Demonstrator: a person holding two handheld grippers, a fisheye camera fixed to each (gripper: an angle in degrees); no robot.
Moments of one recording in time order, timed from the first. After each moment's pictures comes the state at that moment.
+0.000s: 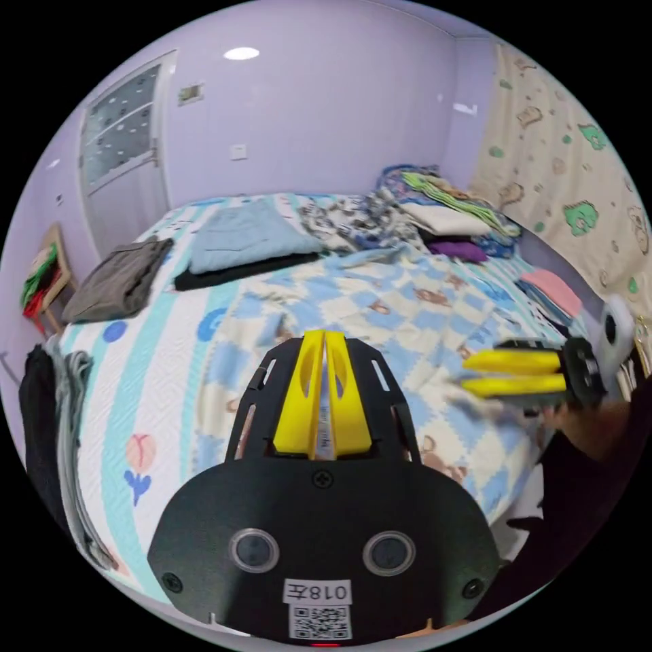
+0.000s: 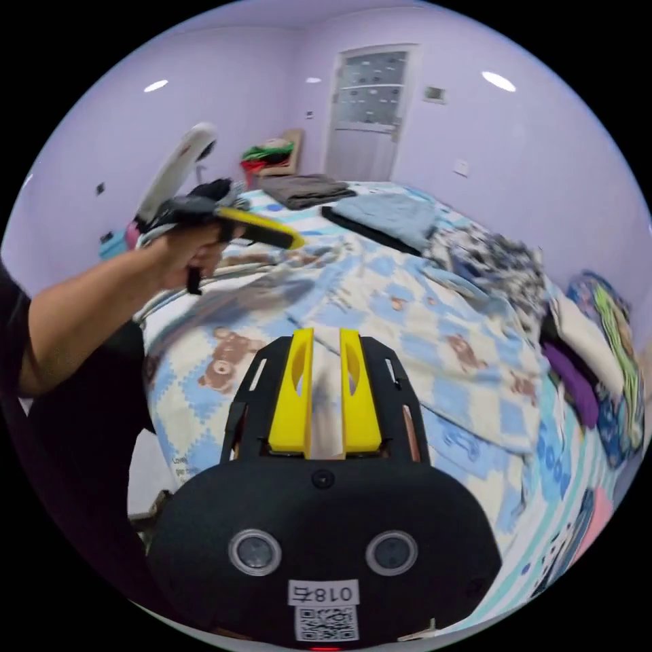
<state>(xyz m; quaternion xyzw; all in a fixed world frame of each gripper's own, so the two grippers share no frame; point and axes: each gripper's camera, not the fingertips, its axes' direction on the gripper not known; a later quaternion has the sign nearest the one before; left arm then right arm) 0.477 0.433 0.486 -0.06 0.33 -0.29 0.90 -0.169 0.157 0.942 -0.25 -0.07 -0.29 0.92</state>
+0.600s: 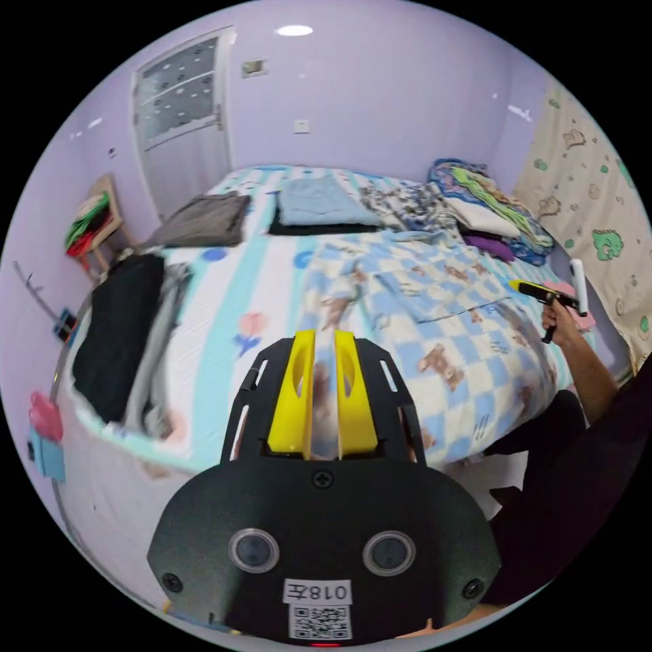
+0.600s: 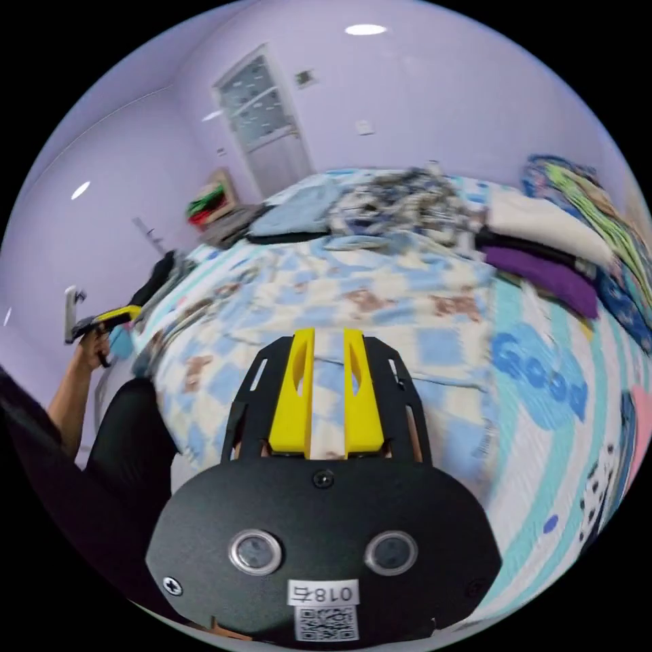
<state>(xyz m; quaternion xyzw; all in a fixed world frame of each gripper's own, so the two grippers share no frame) 0.410 0.626 0.333 -0.19 0.22 -0.37 0.88 -0.033 0.132 0.961 -0.28 -0.10 -0.13 0.95</state>
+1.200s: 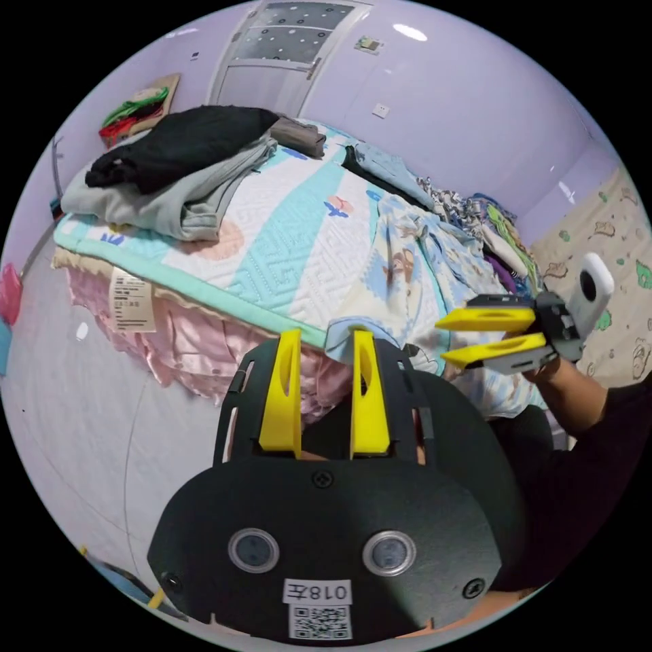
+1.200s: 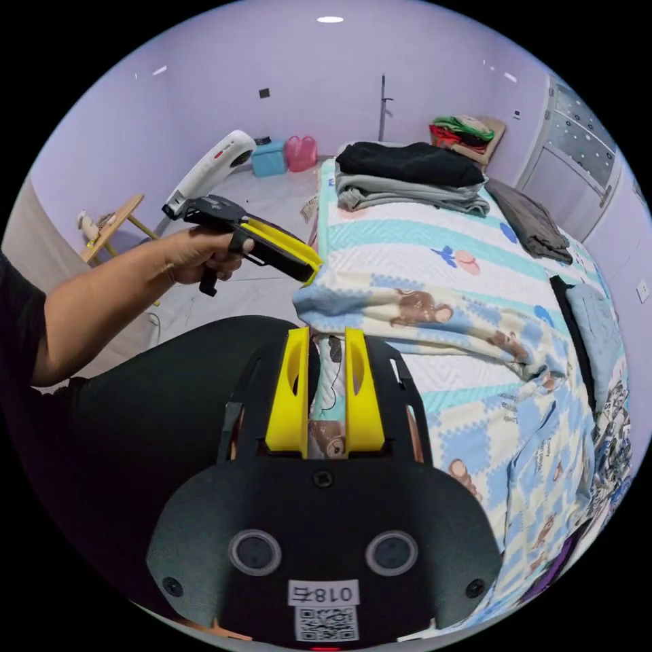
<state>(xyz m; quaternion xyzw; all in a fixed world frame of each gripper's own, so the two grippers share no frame) 0.471 0.880 0.316 -0.20 0.30 -0.51 0.78 -0.372 0.340 1.009 -0.38 -0.31 -0.48 0.73</state>
